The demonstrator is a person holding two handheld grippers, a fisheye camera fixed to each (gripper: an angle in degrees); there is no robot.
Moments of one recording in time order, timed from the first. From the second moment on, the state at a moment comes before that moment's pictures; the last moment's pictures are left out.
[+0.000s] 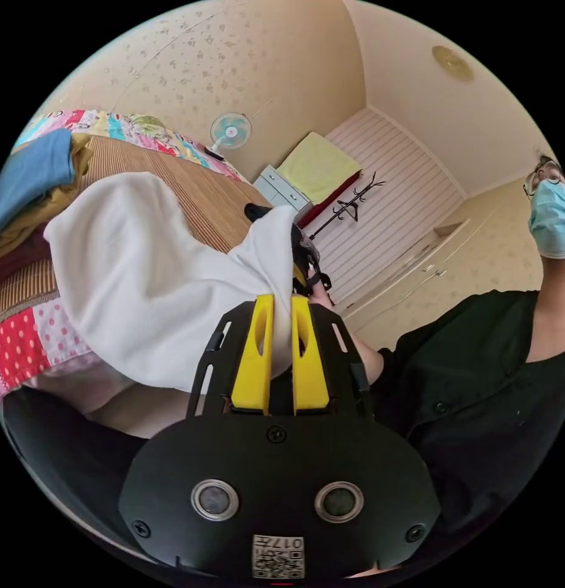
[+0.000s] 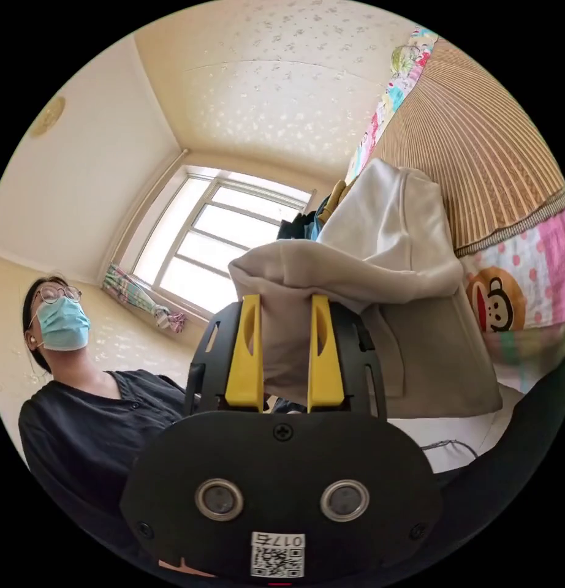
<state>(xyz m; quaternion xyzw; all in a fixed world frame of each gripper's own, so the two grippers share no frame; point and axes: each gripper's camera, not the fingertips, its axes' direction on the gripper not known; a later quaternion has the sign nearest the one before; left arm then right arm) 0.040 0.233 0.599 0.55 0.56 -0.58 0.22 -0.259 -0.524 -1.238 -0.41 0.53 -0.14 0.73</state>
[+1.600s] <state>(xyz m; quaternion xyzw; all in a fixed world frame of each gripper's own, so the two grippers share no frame) -0.002 0.472 0.624 0.93 0.21 -0.28 -0.08 -0.036 -0.368 -1.204 -0.71 0.37 -0.31 0.51</state>
